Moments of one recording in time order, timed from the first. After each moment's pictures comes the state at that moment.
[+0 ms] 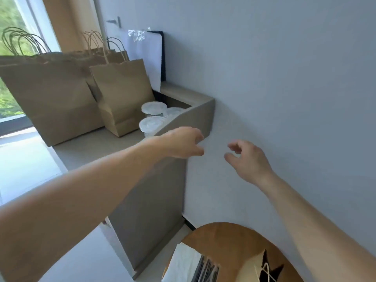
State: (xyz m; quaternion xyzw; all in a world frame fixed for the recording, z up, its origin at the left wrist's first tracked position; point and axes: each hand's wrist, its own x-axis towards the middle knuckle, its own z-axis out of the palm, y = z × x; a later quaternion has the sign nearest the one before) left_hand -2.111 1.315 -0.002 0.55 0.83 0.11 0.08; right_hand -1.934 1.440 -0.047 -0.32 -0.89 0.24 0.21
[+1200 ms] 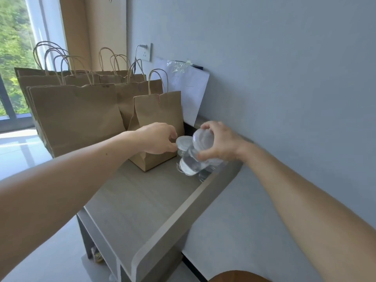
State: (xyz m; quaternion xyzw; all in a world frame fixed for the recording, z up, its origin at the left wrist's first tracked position) left_hand -2.341 1.233 0.046 0.50 0.85 0.13 0.03; right_hand -2.179 1.390 0.065 -0.21 -0.96 0.16 0.10
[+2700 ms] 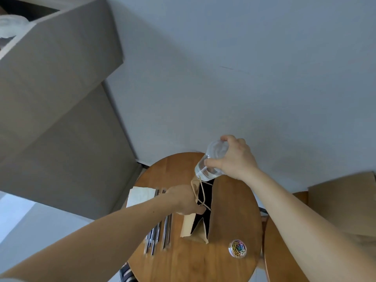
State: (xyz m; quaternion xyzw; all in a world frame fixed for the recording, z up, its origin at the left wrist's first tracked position) left_hand -1.886 1.335 -0.284 0.63 0.68 -0.07 0.38; right_hand -1.749 1.447 -0.199 -0.57 -0.77 0.28 0.07
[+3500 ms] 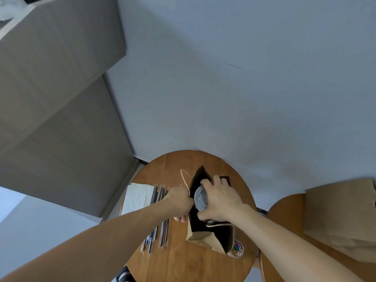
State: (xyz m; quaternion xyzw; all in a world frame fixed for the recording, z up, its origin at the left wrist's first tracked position) left_hand -1.894 1.326 -0.310 0.39 0.74 0.07 0.55; right_hand -1.745 1.385 -0.278 -0.39 -0.89 0.15 -0.19
